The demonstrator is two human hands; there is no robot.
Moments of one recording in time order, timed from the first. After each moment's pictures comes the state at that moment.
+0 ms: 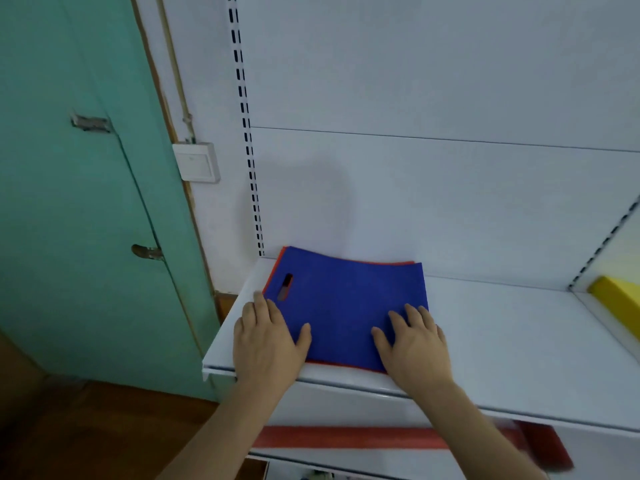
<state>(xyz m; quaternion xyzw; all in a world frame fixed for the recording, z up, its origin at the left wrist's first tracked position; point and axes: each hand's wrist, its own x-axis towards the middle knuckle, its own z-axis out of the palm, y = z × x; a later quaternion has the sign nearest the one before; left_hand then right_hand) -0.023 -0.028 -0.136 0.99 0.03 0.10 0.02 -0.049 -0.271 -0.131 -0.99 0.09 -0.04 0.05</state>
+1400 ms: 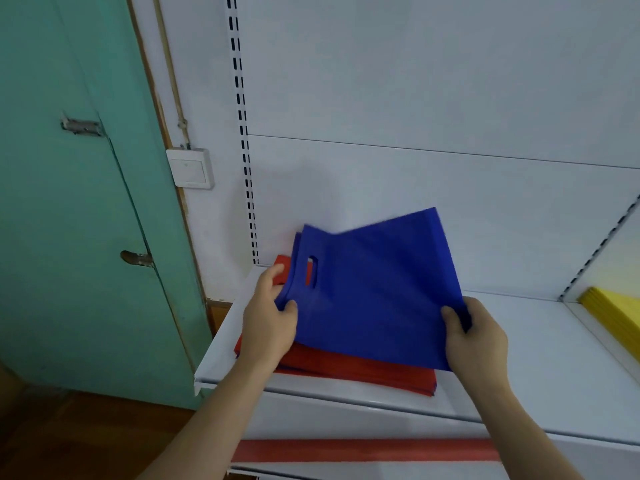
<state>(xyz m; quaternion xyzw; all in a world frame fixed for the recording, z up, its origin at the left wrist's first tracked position) 0.009 -0.031 -0.099 0.80 0.00 0.12 0.59 -0.046 -0.351 -0.111 -0.86 0.17 -0.29 0.40</state>
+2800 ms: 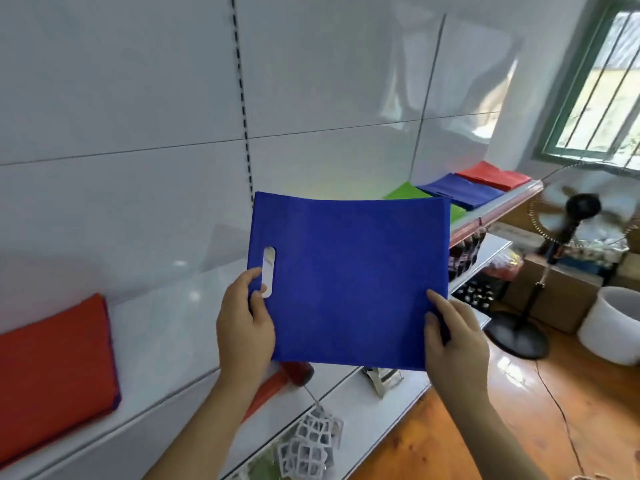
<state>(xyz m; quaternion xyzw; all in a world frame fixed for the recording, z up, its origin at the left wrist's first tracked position) -0.160 -0.412 -0.085 0.74 -0.30 0.10 0.59 -0.406 -0.587 -0.113 -0.75 0.38 -0.50 0.21</state>
